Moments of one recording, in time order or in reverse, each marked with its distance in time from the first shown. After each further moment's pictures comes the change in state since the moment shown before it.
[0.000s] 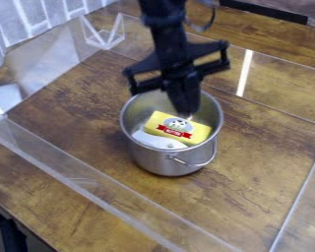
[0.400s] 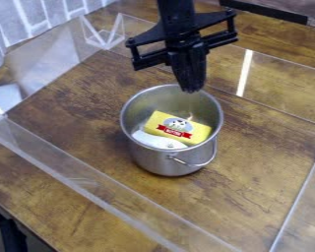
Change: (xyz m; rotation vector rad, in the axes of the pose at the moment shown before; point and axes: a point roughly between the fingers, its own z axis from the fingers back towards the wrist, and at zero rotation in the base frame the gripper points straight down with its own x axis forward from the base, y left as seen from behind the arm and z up) arm 0.000 -0.010 0.017 0.019 -0.001 0.063
